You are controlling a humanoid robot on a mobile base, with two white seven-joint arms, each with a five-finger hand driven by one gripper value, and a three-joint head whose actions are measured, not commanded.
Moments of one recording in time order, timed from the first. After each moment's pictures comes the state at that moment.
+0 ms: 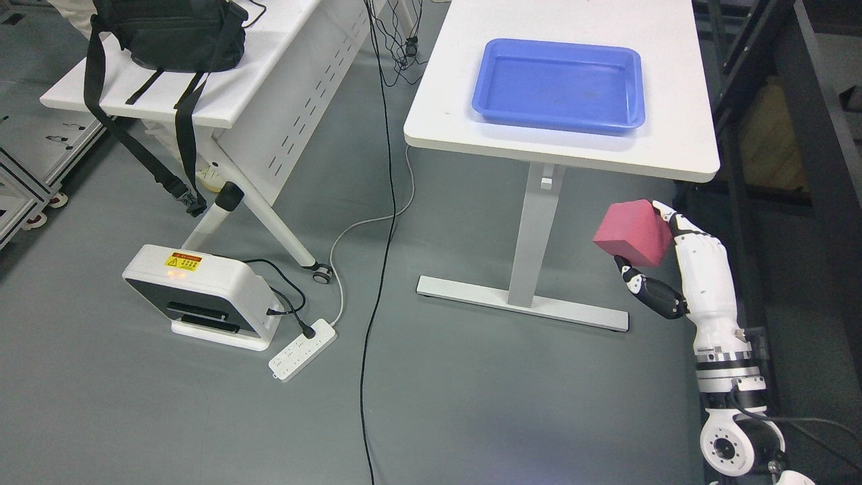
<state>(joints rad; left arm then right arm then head) 0.00 0.00 0.08 -0.04 0.00 -0.09 0.00 0.00 0.00 0.00 -1.59 0.89 -0.41 -0.13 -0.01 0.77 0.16</state>
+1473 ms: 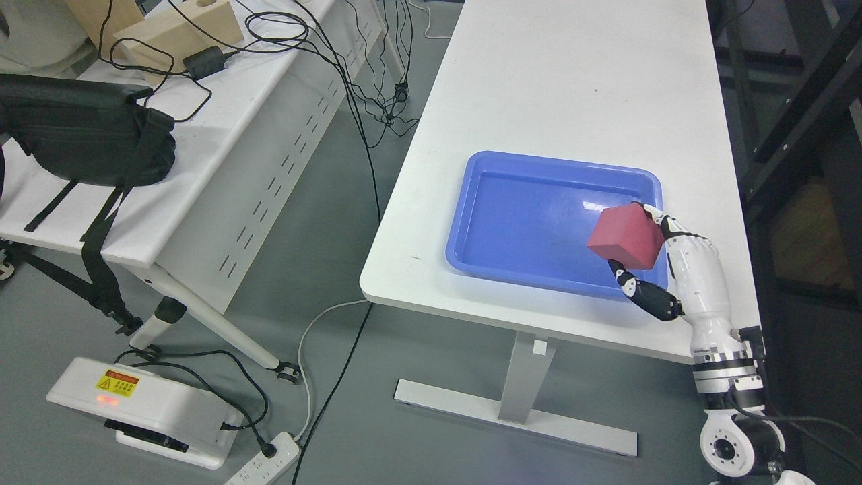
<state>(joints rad) 0.00 0.00 0.08 -0.04 0.00 -0.09 0.00 0.00 0.00 0.01 -1.59 0.89 -0.43 -0.09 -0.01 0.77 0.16</state>
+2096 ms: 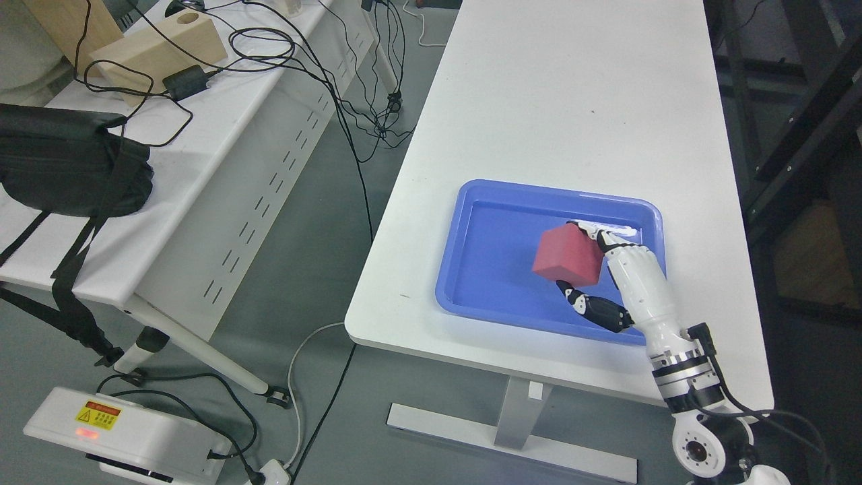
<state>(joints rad) 0.00 0.00 0.08 -0.04 0.00 -0.09 0.00 0.00 0.00 0.11 -1.59 0.90 -0.46 0.02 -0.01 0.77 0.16</state>
